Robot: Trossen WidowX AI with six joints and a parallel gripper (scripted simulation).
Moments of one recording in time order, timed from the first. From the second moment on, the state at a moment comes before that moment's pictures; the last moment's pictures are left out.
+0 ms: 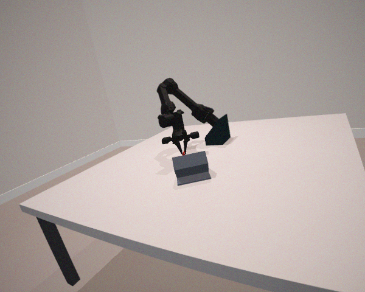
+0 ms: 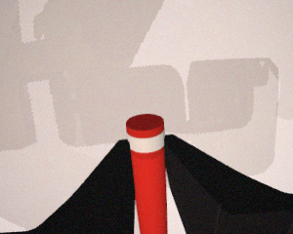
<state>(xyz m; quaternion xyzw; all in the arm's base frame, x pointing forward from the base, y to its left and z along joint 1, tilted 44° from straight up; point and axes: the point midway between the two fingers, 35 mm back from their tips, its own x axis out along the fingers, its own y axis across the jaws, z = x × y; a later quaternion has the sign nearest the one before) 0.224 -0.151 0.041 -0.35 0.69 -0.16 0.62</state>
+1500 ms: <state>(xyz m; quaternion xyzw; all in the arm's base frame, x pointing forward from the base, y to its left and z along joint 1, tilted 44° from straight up) 0.206 -0.139 0.063 -0.37 0.56 -0.08 0.74</state>
